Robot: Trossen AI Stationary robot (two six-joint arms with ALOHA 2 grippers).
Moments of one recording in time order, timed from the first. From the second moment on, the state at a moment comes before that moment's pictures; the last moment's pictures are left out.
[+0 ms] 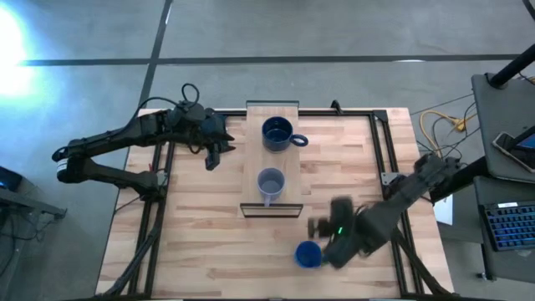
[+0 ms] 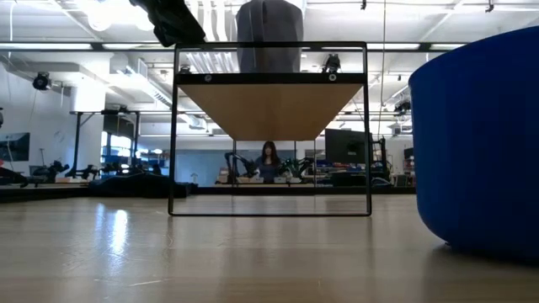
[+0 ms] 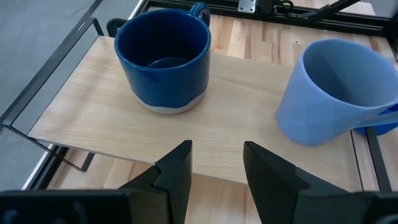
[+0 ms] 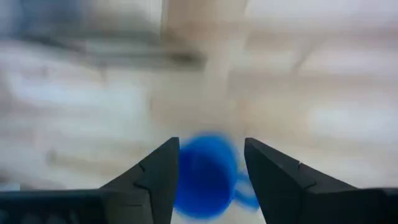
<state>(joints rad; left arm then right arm) 0.31 1.08 1.18 -0.70 0.10 0.06 0.66 1.75 1.69 -1.37 0.36 2.17</state>
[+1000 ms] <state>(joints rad) 0.31 1.13 1.18 -0.69 0.13 0.03 -0.37 1.86 2.03 -1.28 0.14 0.68</state>
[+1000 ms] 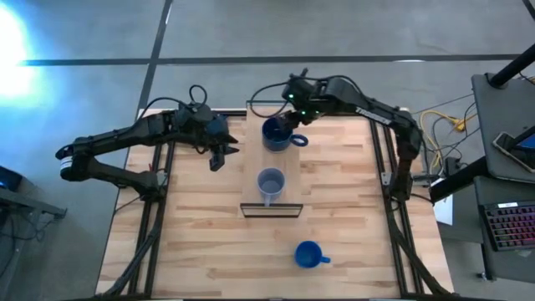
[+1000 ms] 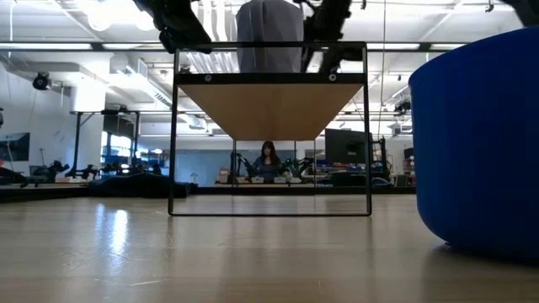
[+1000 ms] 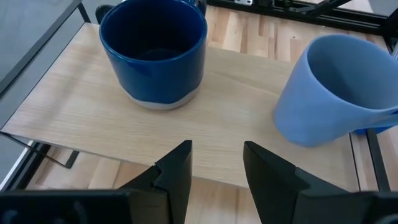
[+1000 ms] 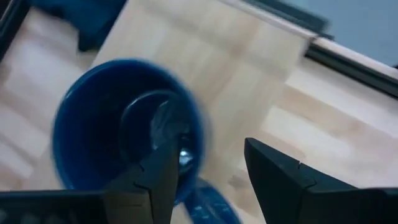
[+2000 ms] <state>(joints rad) 0.32 1.13 1.17 -0.69 0.12 0.01 -0.44 2.03 2.20 -1.30 0.06 0.44</state>
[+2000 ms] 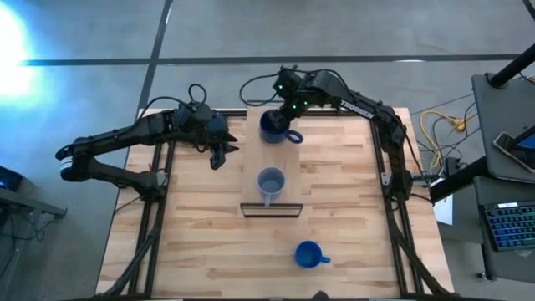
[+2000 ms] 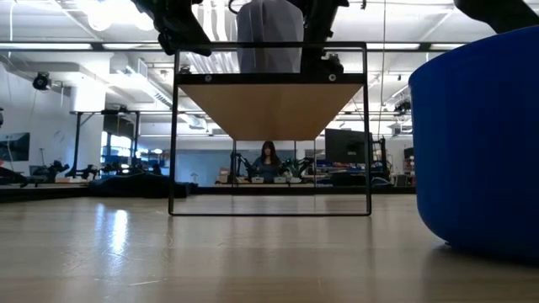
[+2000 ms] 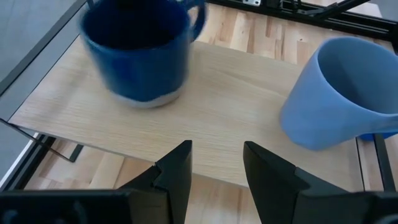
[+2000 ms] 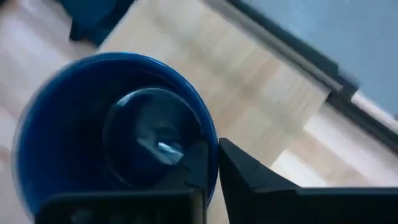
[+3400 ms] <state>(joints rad) 0.32 1.23 1.19 -0.65 0.07 -0.07 -0.57 2.07 2.20 -1.12 -0.03 -0.06</state>
